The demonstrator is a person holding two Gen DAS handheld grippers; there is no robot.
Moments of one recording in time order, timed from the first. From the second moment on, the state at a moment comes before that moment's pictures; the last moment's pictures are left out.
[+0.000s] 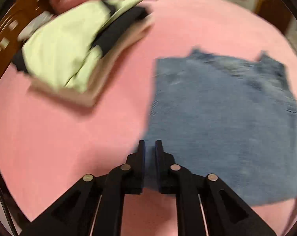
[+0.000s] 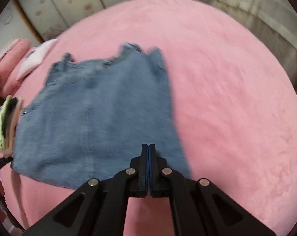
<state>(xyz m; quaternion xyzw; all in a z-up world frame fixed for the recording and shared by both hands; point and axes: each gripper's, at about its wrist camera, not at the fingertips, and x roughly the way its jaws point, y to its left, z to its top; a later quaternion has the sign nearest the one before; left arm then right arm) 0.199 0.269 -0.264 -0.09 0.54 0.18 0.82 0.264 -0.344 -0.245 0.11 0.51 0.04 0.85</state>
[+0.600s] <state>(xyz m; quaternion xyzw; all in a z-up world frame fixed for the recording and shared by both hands) 0.211 0.071 -0.287 -0.09 0.64 -0.15 0.75 0.240 -0.187 -0.266 0.18 0.54 0.21 0.79</state>
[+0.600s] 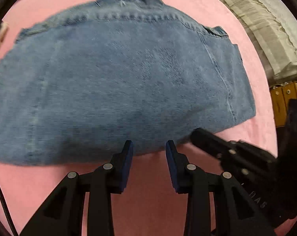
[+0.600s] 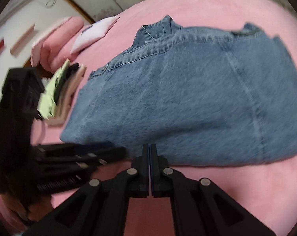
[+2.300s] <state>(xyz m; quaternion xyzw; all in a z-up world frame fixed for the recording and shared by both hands) 0.296 0.077 -0.308 -0.15 0.63 -0.18 0.74 0.331 -0.181 -0.310 0.26 0.57 0.23 0.74</state>
